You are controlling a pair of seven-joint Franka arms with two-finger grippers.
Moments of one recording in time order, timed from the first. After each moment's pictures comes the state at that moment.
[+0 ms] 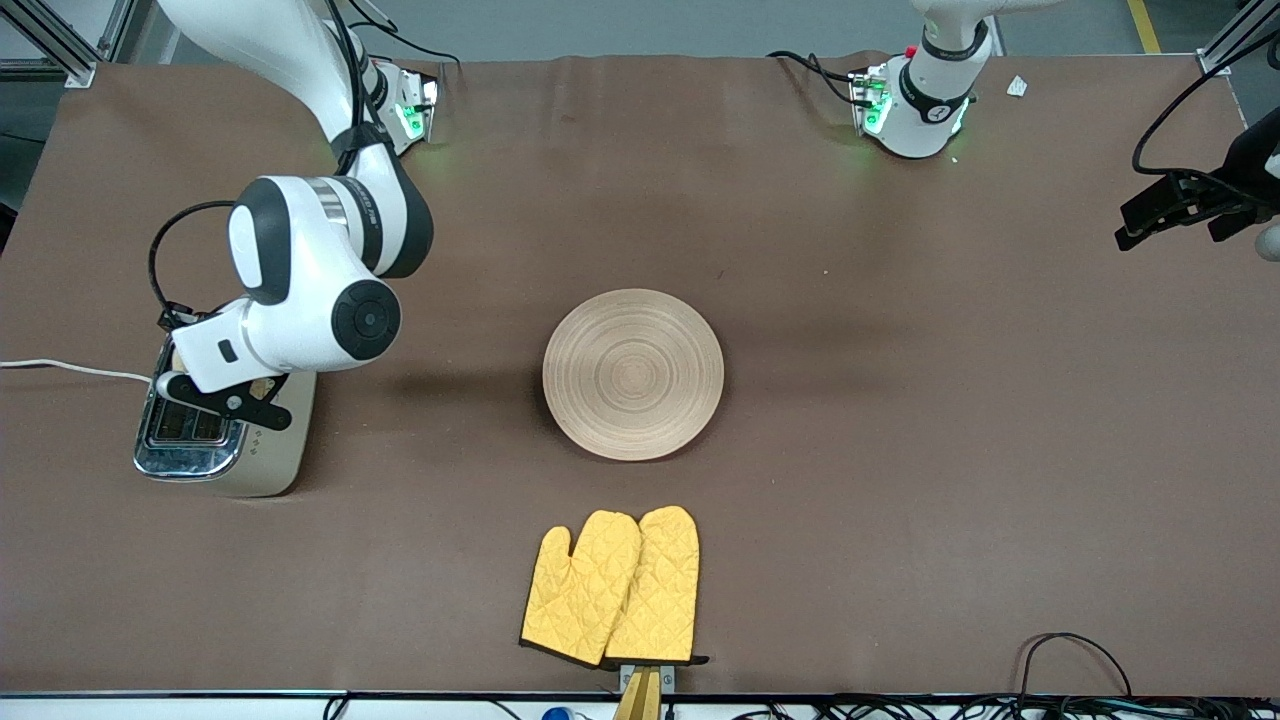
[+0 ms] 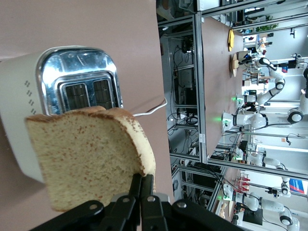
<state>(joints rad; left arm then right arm) 0.08 -0.04 -0.11 -1.56 0.01 1.49 -0.10 0.58 0.42 -0.27 -1.51 -0.76 1.36 0.58</state>
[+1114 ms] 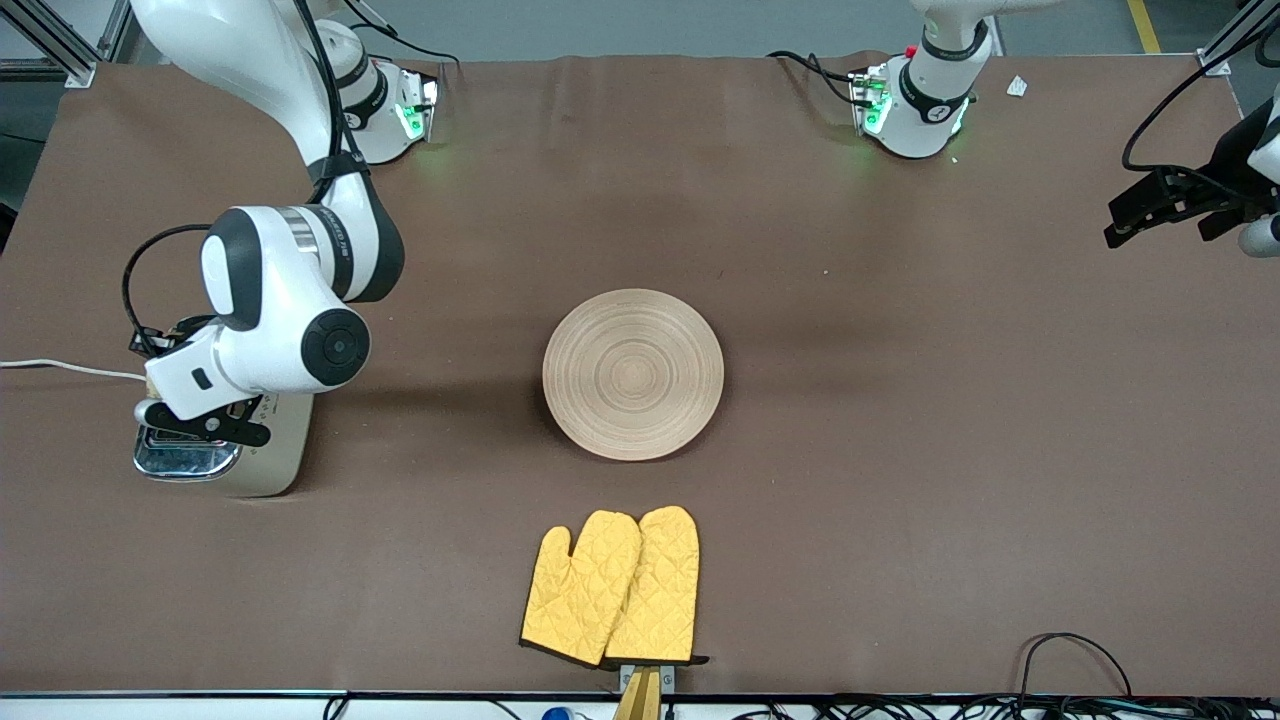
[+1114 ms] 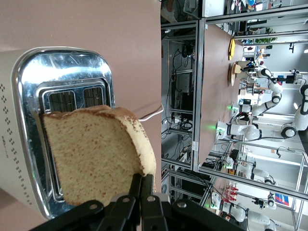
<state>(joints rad) 0.08 -0.05 -0.13 -1.55 0.01 1.49 -0.10 0.52 0.44 -0.27 -1.56 -0.80 1.45 0.48</state>
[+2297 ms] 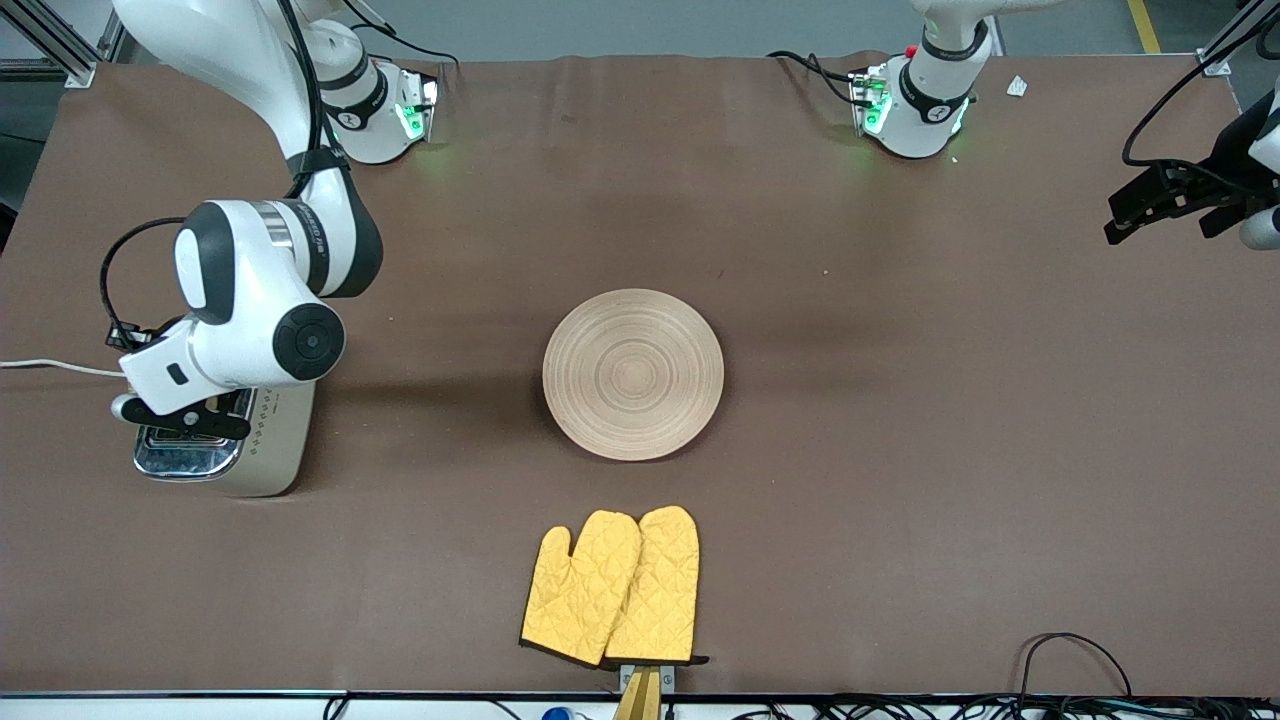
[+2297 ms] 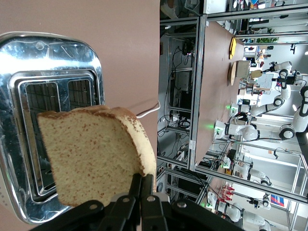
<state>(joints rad) 0.08 -0.05 -0.13 -1.55 0.01 1.49 -0.10 0.50 0.39 -0.27 -1.61 -0.81 1.46 0.45</state>
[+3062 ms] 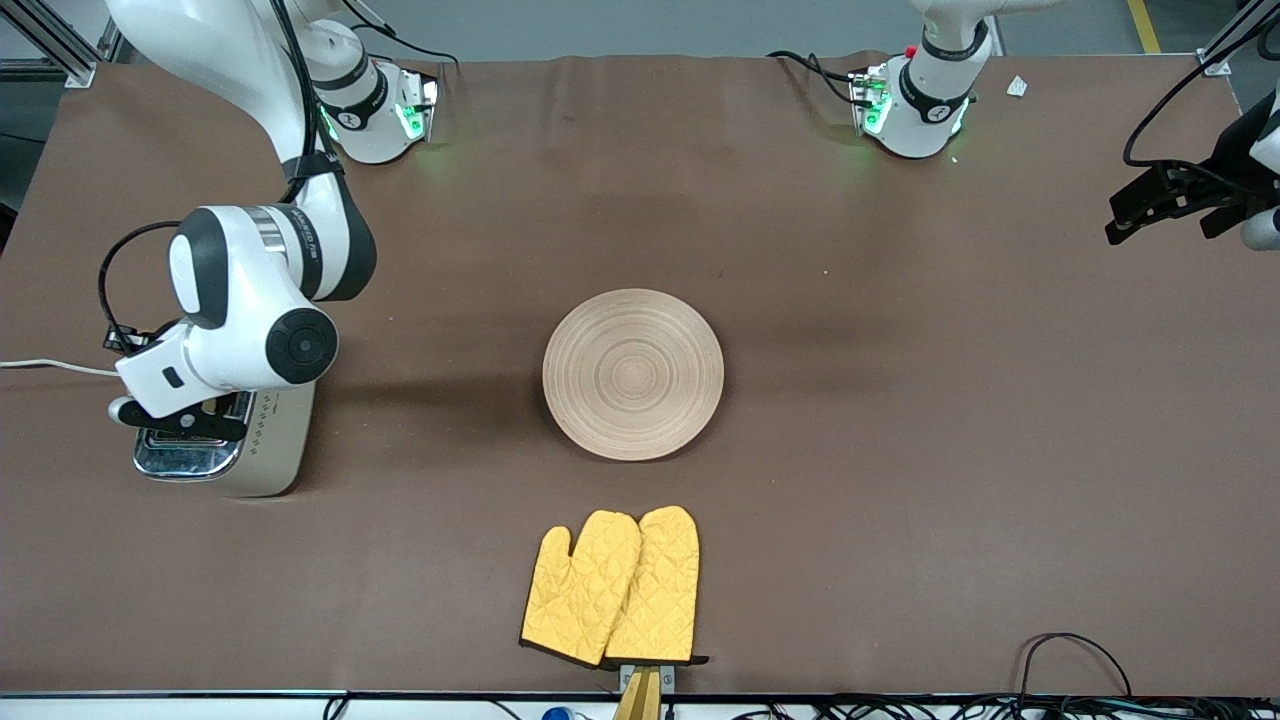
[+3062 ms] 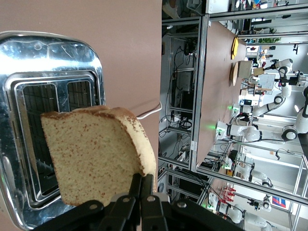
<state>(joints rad) 0.08 -0.05 -0.13 -1.55 0.01 1.50 -0.09 0.48 0.39 -0.27 -1.62 -0.81 1.49 0.45</state>
